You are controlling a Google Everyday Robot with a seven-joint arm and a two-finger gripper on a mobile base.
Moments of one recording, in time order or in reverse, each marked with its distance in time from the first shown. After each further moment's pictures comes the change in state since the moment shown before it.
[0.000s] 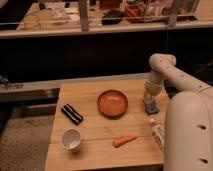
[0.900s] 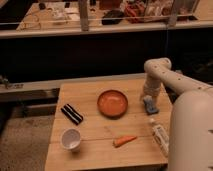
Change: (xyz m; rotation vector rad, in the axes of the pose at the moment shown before) arm 0.007 -0.002 0.011 -0.030 0.145 -0.269
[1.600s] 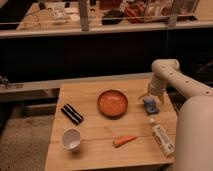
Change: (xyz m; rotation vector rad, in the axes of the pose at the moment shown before) arm 0.017 0.012 0.000 0.090 0.000 -0.235
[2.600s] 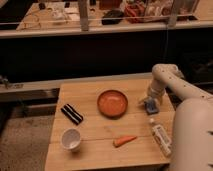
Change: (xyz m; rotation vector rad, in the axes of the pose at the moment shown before) arm 0.008 0.007 0.039 0.044 -0.025 -0.199
